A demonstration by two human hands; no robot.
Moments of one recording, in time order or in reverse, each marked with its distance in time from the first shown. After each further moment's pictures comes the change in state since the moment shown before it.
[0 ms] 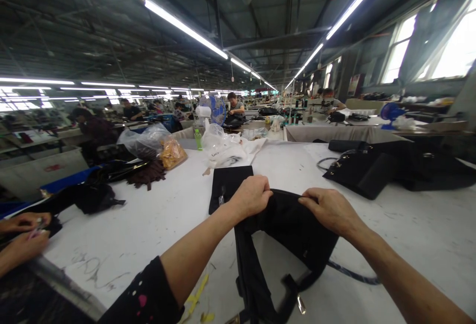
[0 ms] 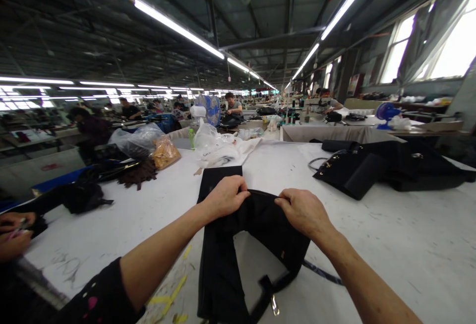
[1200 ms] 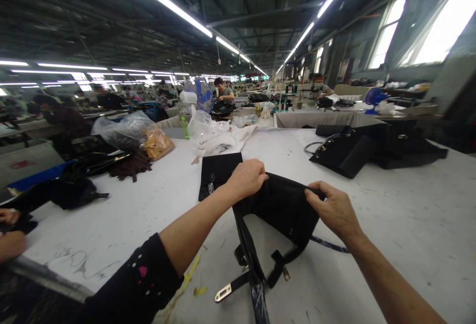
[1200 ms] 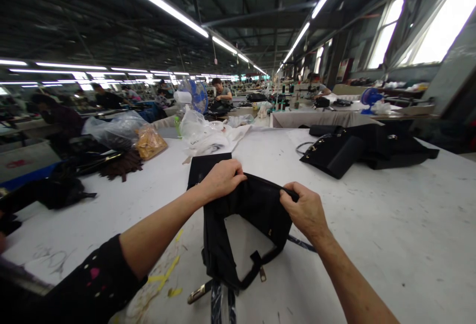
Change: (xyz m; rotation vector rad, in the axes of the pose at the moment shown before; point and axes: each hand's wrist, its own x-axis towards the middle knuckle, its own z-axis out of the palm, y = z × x) left_hand 0.017 0.017 0.009 0.116 -0.056 0.059; right_hand -0.051 0.018 0.014 0.409 0.303 0.245
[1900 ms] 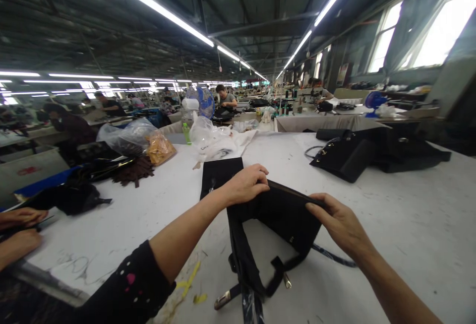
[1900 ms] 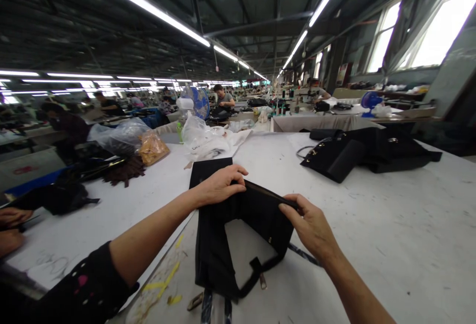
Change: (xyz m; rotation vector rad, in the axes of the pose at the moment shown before) left_hand -0.007 -0.007 -0.009 -0.281 -0.091 0.244; right_hand -0.018 0.017 -0.008 0.276 -0.201 0.077
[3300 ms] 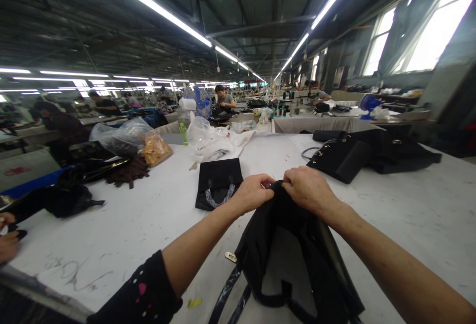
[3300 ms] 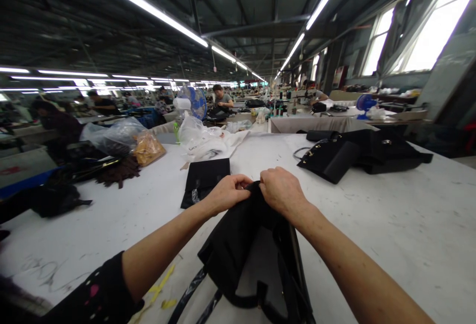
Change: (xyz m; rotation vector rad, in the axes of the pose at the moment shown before) left_hand 0.007 0.007 0.047 -0.511 0.112 -0.360; right_hand 0.068 -0.066 0.015 -1.027 -0.062 -0.404
